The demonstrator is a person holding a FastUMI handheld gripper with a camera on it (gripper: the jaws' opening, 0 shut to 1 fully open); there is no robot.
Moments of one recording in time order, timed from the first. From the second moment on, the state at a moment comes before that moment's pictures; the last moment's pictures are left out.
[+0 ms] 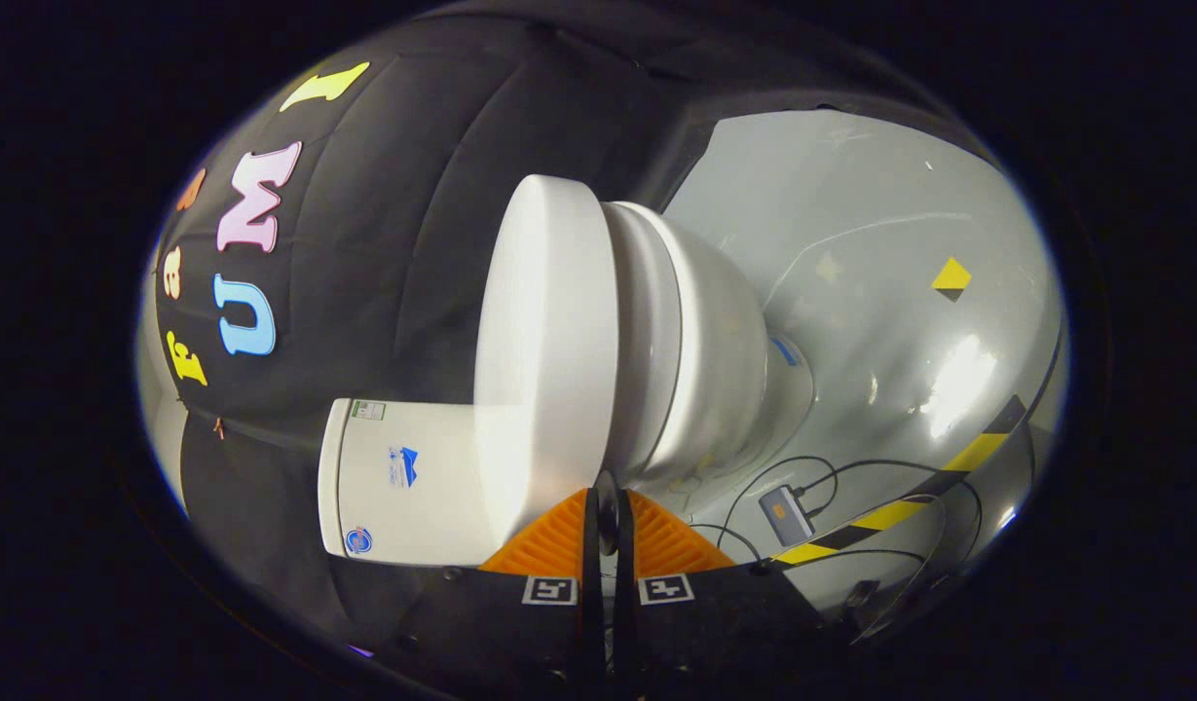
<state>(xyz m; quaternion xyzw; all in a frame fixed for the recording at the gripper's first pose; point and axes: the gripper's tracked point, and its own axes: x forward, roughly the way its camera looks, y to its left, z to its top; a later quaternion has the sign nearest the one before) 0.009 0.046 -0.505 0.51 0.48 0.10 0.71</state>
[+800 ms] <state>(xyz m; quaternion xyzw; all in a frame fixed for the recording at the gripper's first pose) 0.024 0.094 -0.351 0.29 0.45 0.03 0.84</state>
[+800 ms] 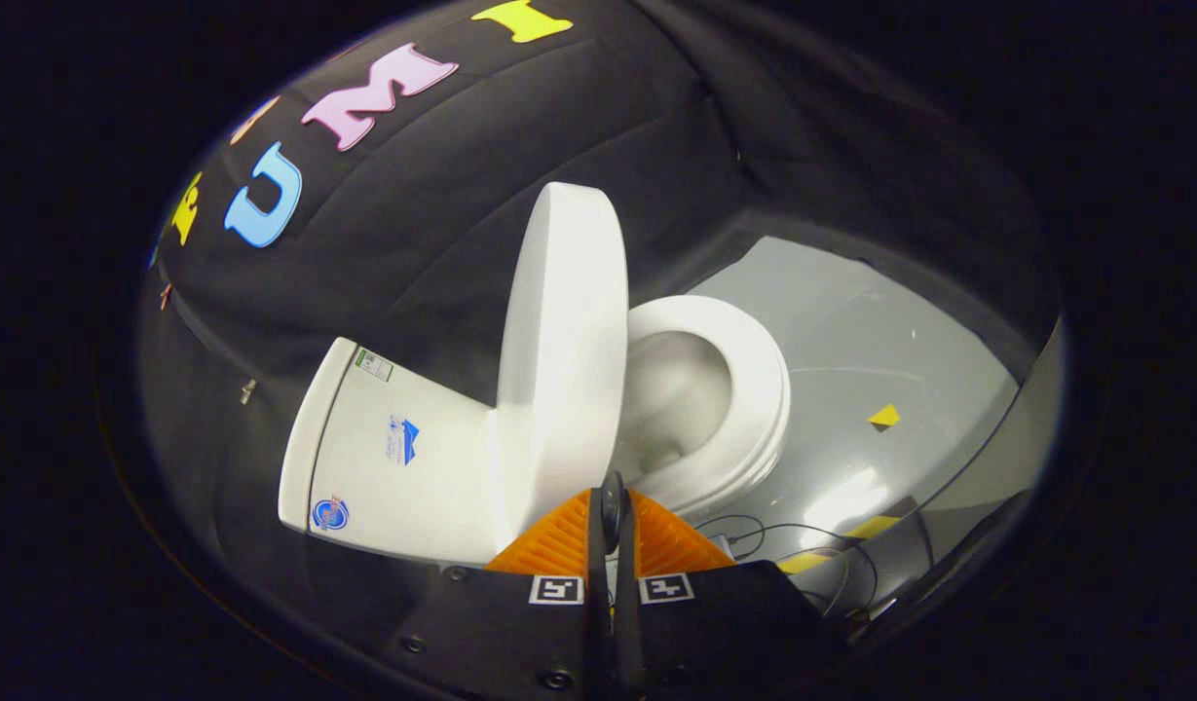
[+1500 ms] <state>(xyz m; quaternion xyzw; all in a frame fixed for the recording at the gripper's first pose) 0.027 0.155 -0.283 0.17 0.38 -0.03 0.91</state>
